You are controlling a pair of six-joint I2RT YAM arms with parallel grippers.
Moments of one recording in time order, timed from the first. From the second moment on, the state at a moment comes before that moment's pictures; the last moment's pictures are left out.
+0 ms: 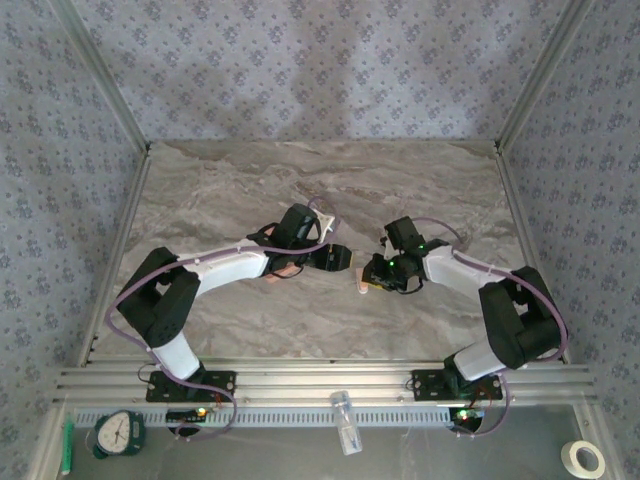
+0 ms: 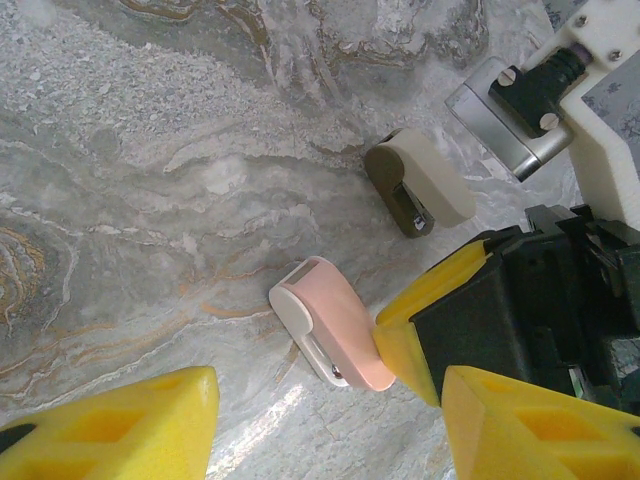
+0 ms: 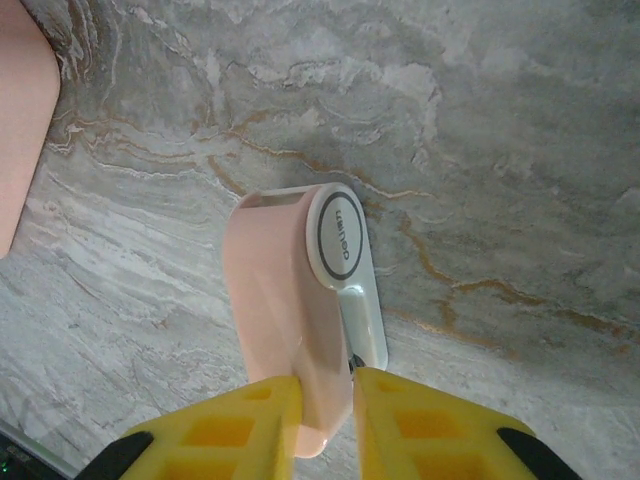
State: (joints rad) left arm -0.77 1.68 1.01 -0.06 0.40 -0.51; right arm 0.44 1.48 0.75 -0.44 -0.38 0.67
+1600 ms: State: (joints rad) left arm -0.63 1.54 0.85 -0.03 0.18 -0.60; right arm 0.58 1.88 1.40 -0.86 -0.03 0.49
